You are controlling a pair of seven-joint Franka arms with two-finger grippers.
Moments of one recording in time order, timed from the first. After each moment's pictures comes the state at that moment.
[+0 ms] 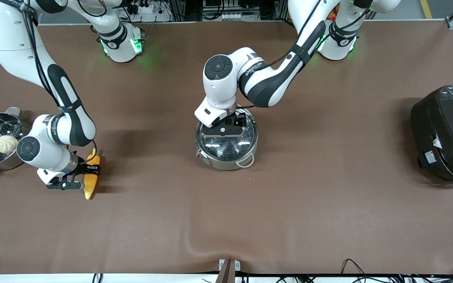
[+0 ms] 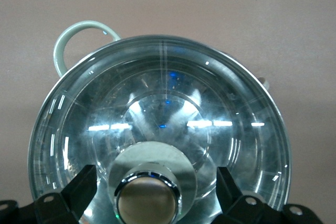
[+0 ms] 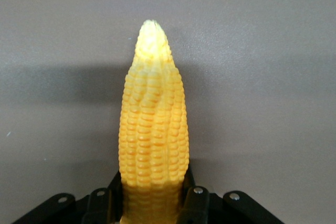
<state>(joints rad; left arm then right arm) -0.72 0.65 -0.18 -1.37 0.18 2.05 -0.92 -0.06 0.61 -0.02 -1.87 0.00 2.45 -0.06</state>
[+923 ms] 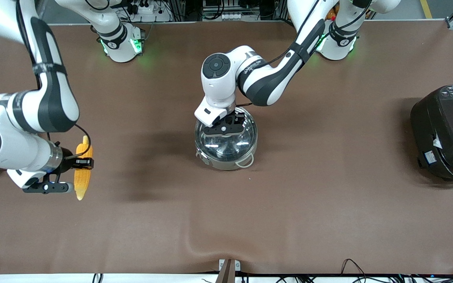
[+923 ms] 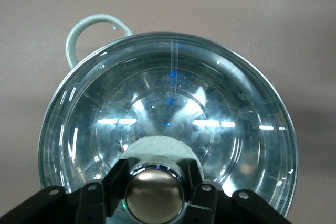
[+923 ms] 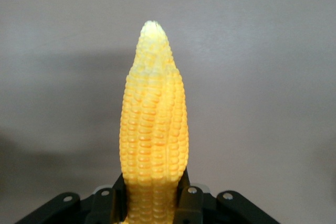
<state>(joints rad) -0.73 0.65 -0.17 -1.35 0.18 2.01 -0.99 0.11 0.45 -0.01 -1.45 0.01 1.78 0.09</state>
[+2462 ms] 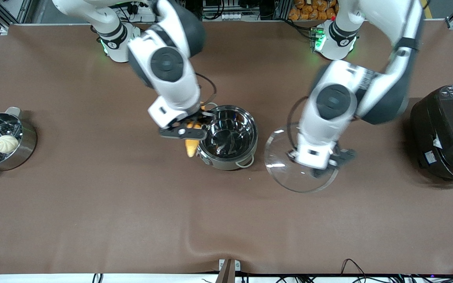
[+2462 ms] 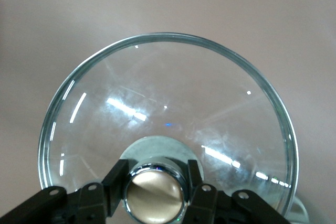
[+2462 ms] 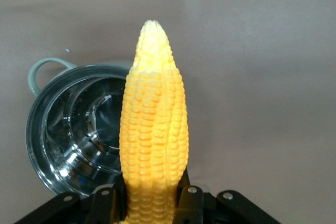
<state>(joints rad) -0.30 0.50 -0.16 -1.34 0.18 1.78 -1.00 0.65 0.49 0.04 -1.32 0.02 1.77 0.80</state>
